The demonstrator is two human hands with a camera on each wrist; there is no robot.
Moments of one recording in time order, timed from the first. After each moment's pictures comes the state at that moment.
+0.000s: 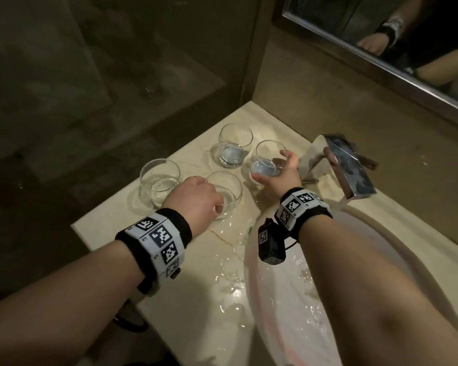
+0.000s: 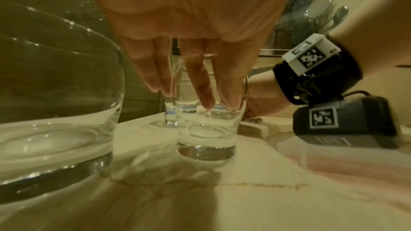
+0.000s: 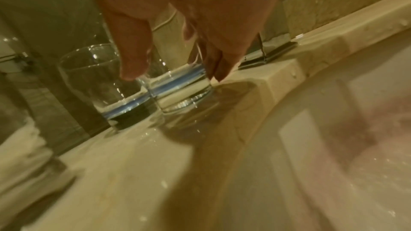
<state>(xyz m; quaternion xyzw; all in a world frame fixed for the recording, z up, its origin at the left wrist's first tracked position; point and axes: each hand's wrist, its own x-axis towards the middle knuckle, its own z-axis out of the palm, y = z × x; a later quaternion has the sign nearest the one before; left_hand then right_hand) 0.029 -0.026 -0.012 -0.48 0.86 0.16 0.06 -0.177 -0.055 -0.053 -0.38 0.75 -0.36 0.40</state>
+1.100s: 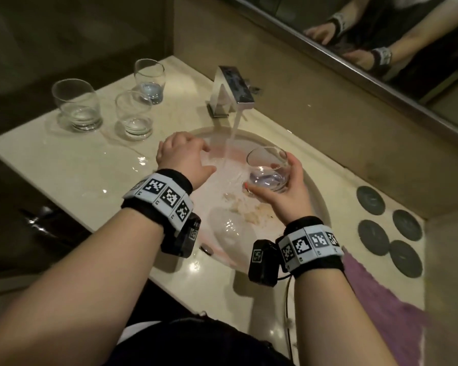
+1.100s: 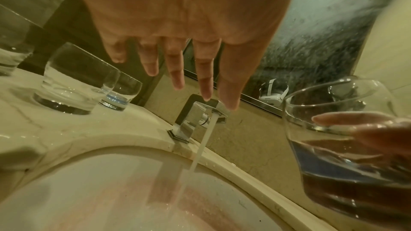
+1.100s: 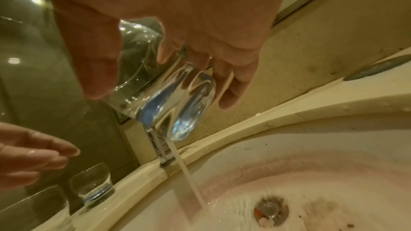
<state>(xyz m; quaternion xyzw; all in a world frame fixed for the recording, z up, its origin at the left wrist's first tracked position) -0.087 0.140 0.003 -0.58 0.76 0.25 -0.15 -0.261 0.245 0.000 -0.41 0.74 -0.43 0.31</state>
